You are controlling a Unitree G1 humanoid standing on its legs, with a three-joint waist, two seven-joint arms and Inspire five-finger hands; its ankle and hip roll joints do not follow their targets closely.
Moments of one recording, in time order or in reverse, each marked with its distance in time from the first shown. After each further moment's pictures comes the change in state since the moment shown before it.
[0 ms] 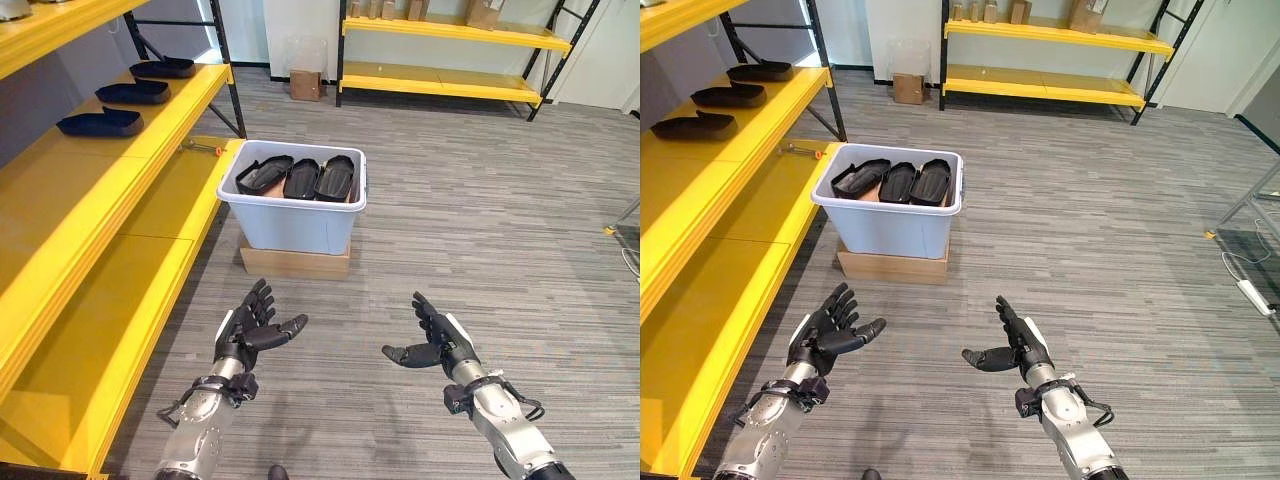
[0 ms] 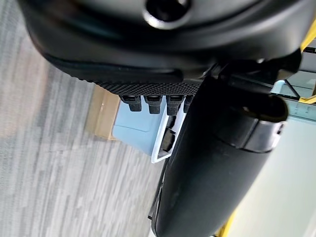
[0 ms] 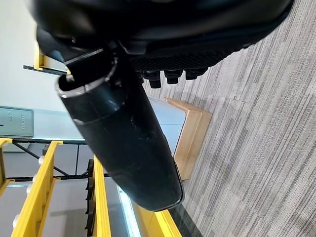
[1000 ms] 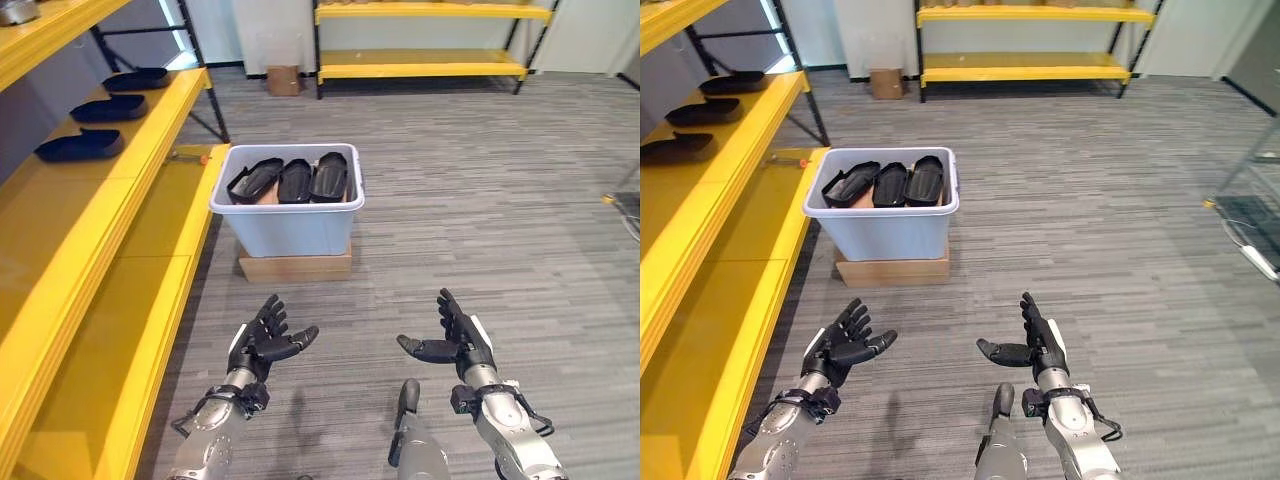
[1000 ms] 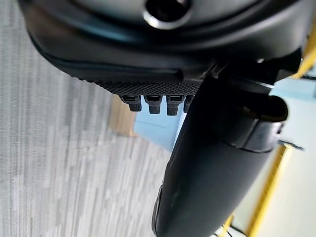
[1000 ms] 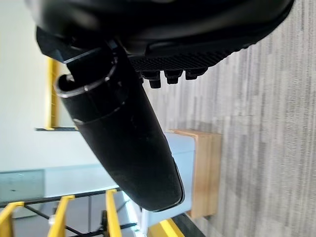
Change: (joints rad) left arm 0.048 -0.035 -0.075 0.016 -0.035 0.062 0.020; right arm 0.099 0.043 -0.091 -0.040 0.033 -0.029 -0.132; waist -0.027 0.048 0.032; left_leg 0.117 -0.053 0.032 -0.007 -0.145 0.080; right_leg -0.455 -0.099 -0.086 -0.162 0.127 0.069
